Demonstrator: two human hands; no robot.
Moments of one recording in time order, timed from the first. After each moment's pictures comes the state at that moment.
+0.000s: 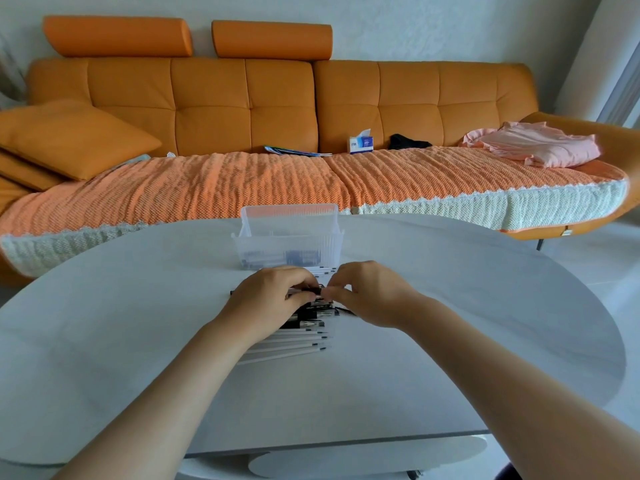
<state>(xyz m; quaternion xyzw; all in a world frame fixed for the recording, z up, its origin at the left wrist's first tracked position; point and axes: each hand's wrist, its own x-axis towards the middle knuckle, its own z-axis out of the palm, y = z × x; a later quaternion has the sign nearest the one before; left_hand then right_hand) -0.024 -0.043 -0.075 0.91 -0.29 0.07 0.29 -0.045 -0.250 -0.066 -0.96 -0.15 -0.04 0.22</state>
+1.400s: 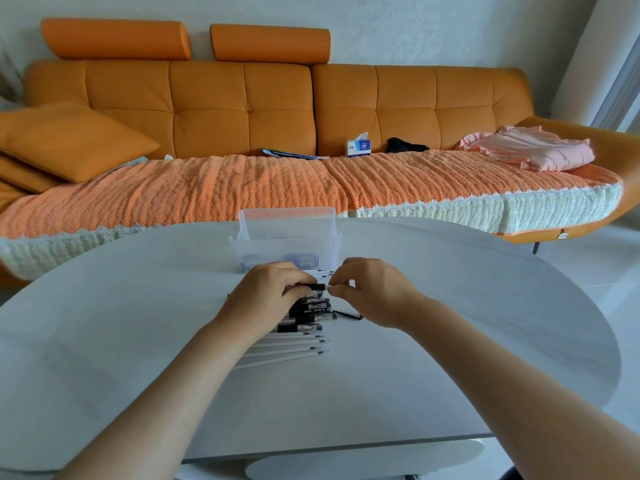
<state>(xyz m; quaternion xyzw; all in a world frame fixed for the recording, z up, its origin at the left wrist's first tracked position) -0.016 -0.046 -0.073 0.88 -0.32 0.13 0.32 -0.049 -0.254 -0.058 -0.96 -0.13 -0.07 0.23</state>
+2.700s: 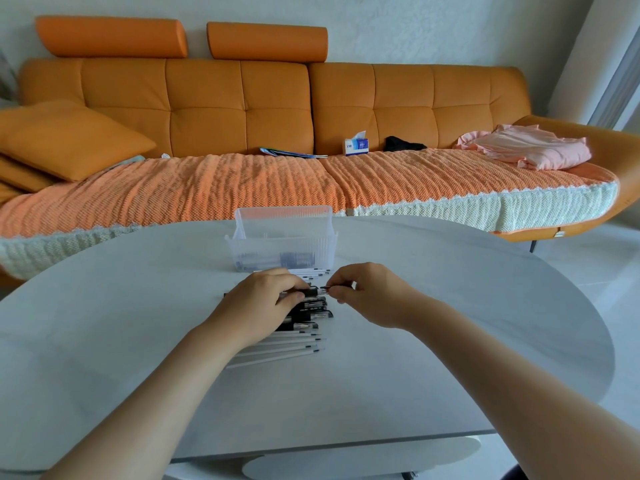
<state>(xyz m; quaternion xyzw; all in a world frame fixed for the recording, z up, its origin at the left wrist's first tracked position) -0.021 -0.040 -0.080 0.90 -0.30 0.08 0.29 -0.054 -0.259 -0.060 -0.94 -0.09 -0.01 0.32</state>
